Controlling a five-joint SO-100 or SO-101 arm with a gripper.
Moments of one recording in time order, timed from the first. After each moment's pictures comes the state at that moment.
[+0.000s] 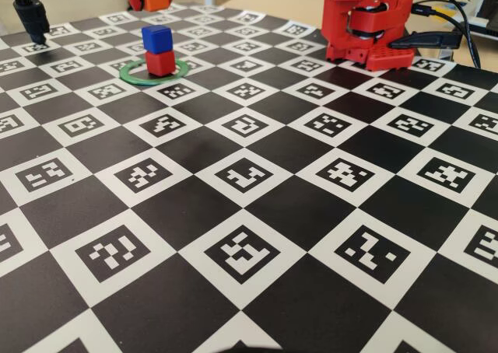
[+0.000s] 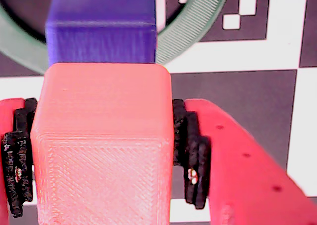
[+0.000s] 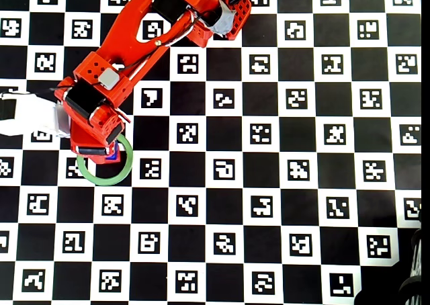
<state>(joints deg) 39.9 69.8 64.6 90.6 -37.4</state>
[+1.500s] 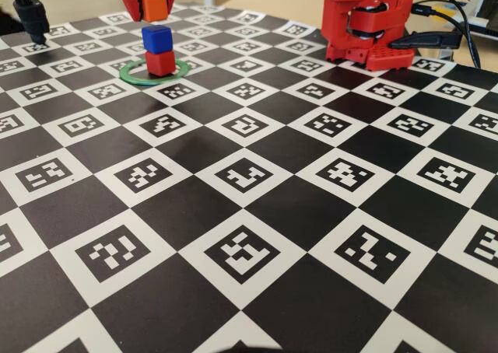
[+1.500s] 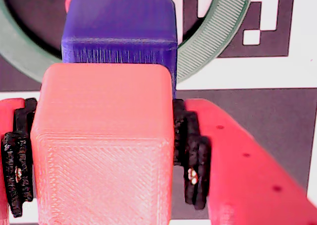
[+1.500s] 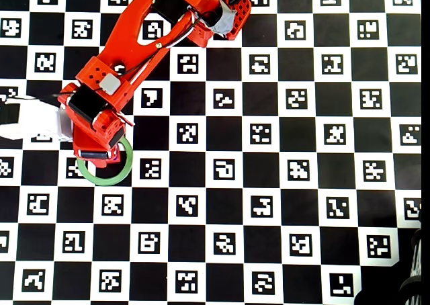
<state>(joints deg) 39.2 69.9 67.9 86.3 -37.4</state>
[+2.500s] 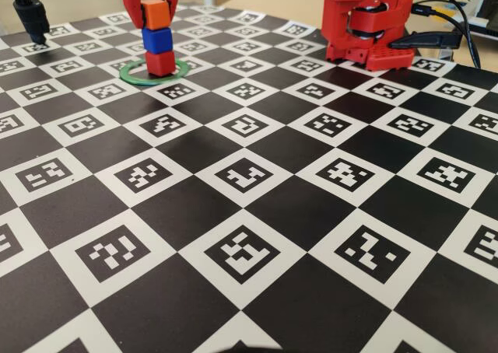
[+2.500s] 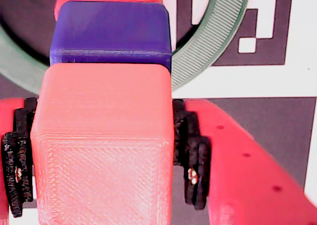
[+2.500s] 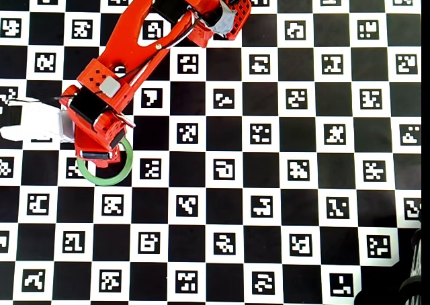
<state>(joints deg) 39.2 69.9 70.9 83.8 -38.0</state>
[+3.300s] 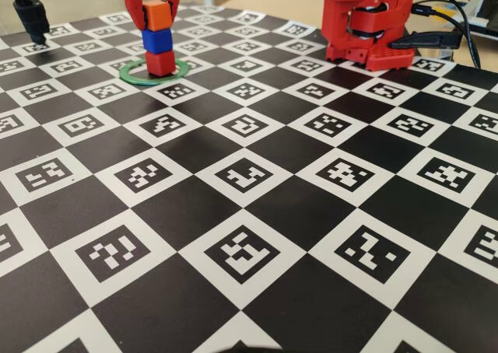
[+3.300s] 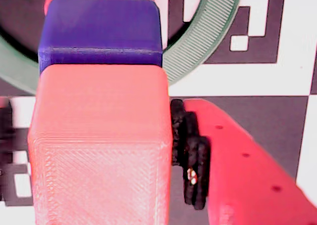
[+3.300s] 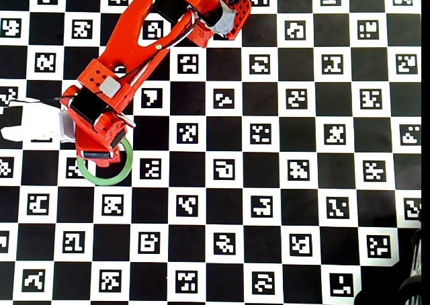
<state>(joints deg) 39.2 69.9 72.2 83.8 -38.8</state>
